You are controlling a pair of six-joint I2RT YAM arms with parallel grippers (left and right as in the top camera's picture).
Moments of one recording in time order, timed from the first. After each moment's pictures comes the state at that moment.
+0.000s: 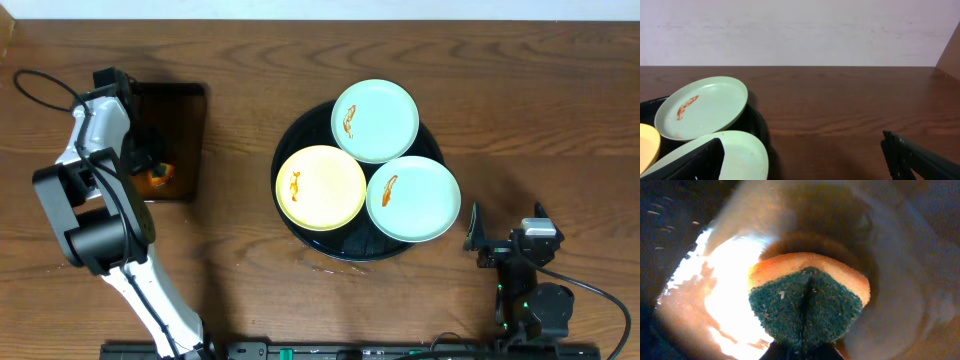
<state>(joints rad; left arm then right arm) 0.34 2.15 1.59 -0.92 -0.08 -0.38 -0.01 0.02 0.01 -0.07 0.00 -0.01</state>
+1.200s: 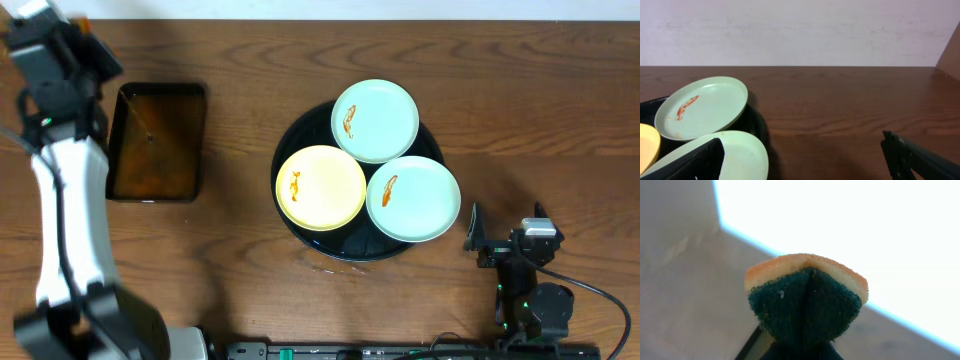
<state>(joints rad) 0.34 1.57 1.41 -0.21 0.05 -0.26 -0.01 0.02 0.01 -0.07 0.00 -0.01</state>
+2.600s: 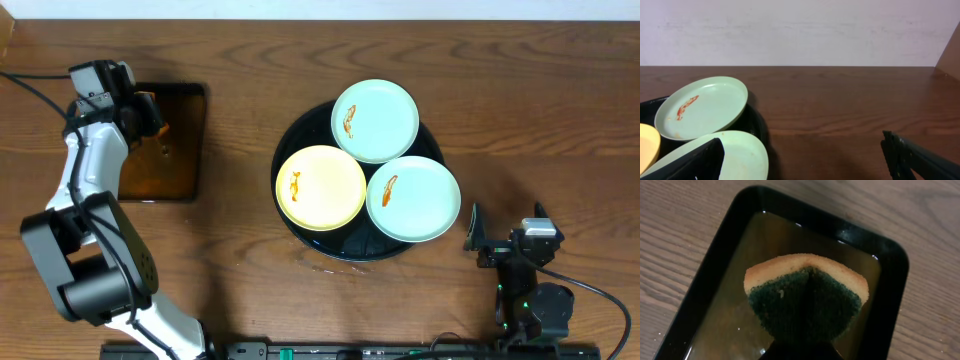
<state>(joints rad) 0.34 1.87 1.33 -0.39 0.12 -0.08 -0.01 0.02 0.01 -0.07 0.00 -0.01</state>
